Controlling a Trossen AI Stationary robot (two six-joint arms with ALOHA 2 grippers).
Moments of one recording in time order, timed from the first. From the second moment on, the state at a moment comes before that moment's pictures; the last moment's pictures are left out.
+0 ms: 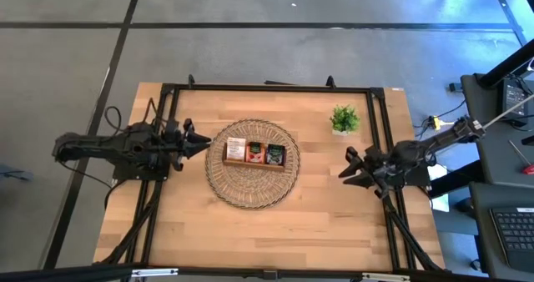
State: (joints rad) left arm 0.02 0.26 0.22 0.17 -0.03 -0.40; right arm 0.40 0.34 0.11 0.36 0.02 0.43
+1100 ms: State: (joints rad) left arm 0.10 0.06 0.01 0.07 -0.14 -0.39; right arm 0.34 0.00 0.01 0.08 0.14 0.23
